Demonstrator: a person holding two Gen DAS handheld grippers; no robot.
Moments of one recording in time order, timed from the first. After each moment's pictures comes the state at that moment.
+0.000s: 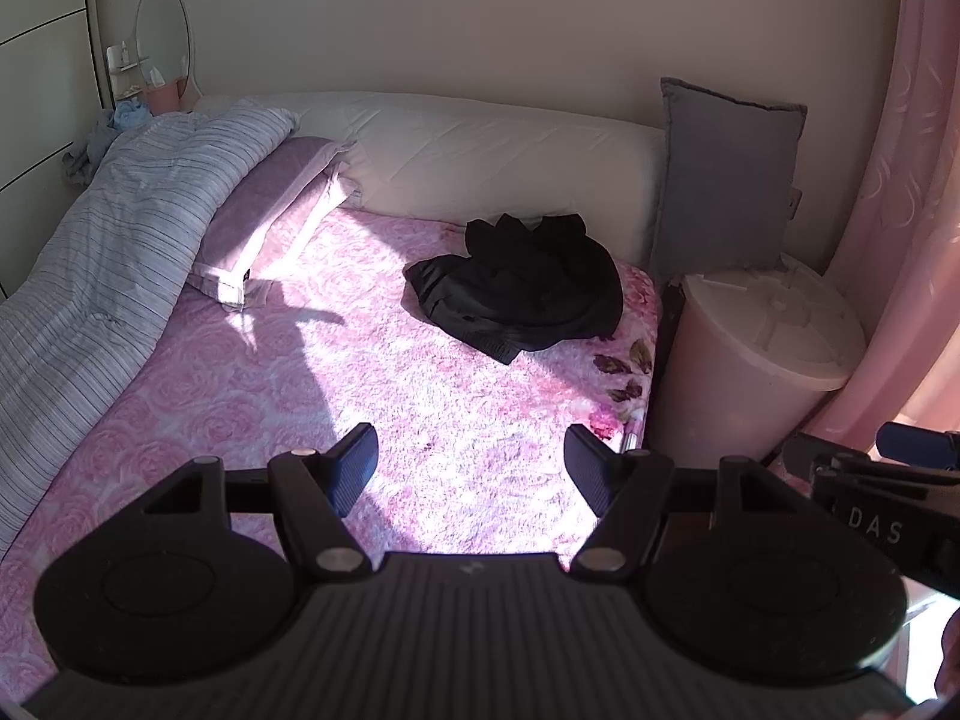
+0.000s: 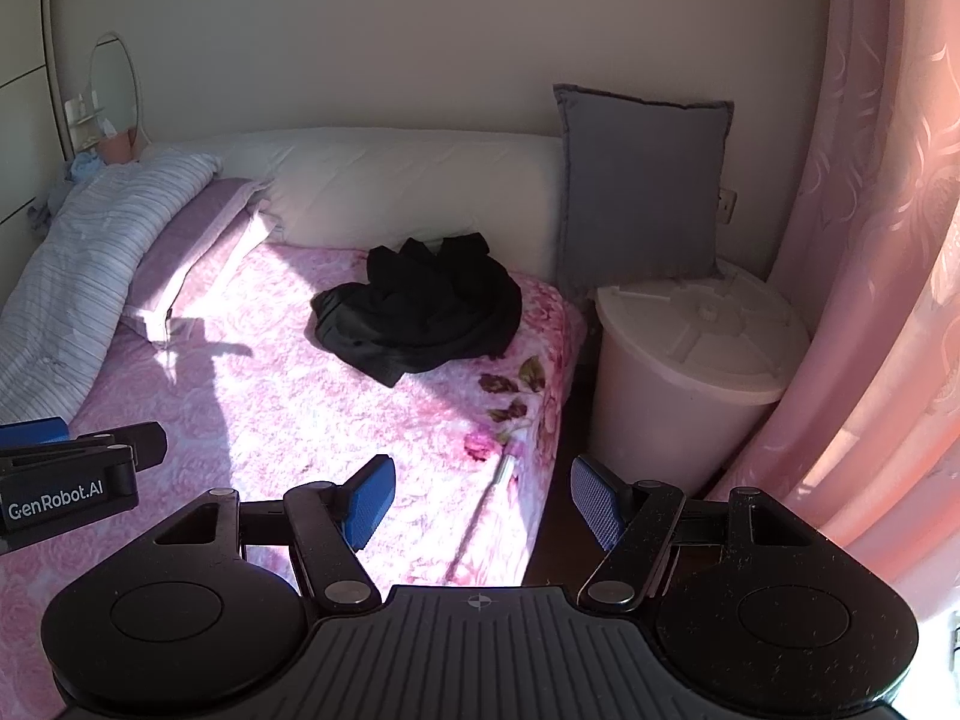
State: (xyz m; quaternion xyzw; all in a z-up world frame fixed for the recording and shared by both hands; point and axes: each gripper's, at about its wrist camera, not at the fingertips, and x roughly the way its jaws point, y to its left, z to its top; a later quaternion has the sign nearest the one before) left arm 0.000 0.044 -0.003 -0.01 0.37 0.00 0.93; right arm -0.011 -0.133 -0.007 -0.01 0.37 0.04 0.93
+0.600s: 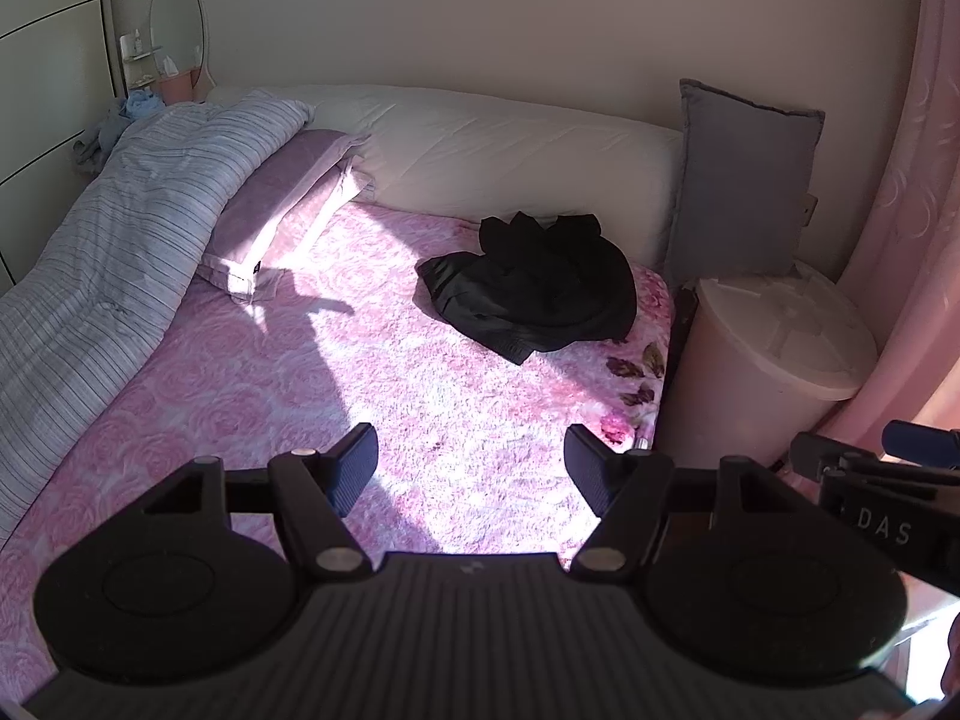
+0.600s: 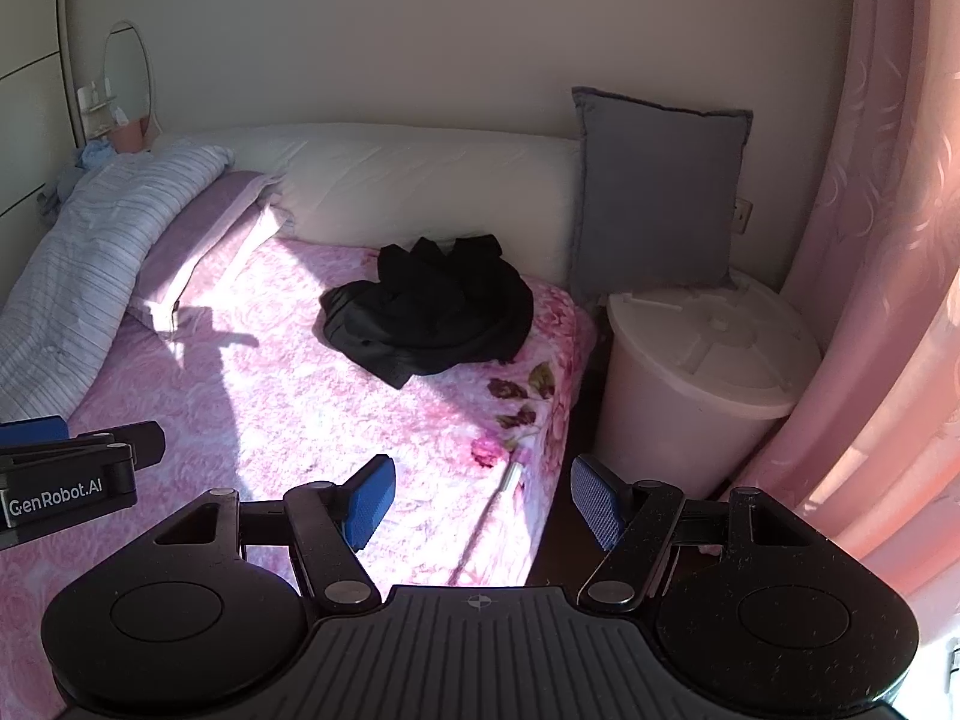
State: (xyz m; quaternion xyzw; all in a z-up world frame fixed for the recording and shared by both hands) left arm 0.010 0.050 -0.005 -0.01 0.37 0.01 0.93; right arm 0.001 -0.126 -0.007 -0.02 0.37 0.05 0.93
